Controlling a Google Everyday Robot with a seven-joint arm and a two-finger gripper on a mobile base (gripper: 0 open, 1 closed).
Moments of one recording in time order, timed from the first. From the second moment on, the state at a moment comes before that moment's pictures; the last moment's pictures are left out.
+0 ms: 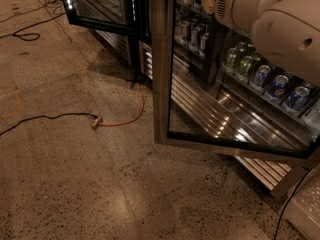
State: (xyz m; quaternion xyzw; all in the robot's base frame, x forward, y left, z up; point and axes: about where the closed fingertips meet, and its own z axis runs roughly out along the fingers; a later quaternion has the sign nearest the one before) arm 0.657 -0.113 1.067 -0.17 0.73 0.06 0.66
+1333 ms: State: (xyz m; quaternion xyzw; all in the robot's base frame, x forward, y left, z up) arm 0.657 -0.113 1.067 -0.17 0.73 0.06 0.66
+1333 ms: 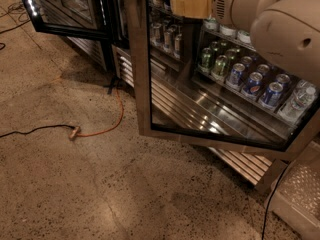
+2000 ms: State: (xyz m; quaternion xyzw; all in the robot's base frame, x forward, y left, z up) arm 0.657 -0.113 1.067 -0.17 0.73 0.06 0.66
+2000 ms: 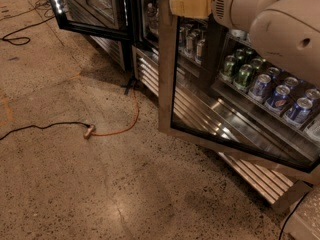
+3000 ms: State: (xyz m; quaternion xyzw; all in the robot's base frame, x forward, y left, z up) arm 0.657 -0.113 1.067 -0.17 0.73 0.06 0.66
